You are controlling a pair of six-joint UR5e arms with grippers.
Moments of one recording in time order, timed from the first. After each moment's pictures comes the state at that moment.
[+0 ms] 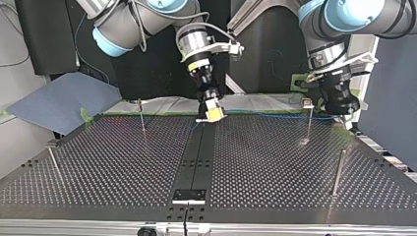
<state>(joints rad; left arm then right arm) -0.03 -1.31 -2.05 -2.69 -1.95 -2.00 2.48 -1.23 1.51 -0.65 1.72 1.57</state>
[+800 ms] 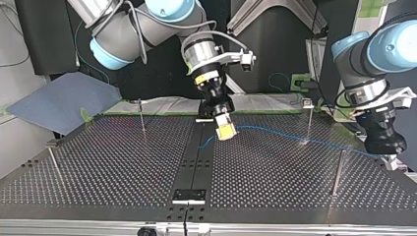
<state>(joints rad) 0.18 -1.40 -1.85 -2.70 -1.76 -2.12 2.49 -1.19 1.33 -0.56 1.69 1.57</state>
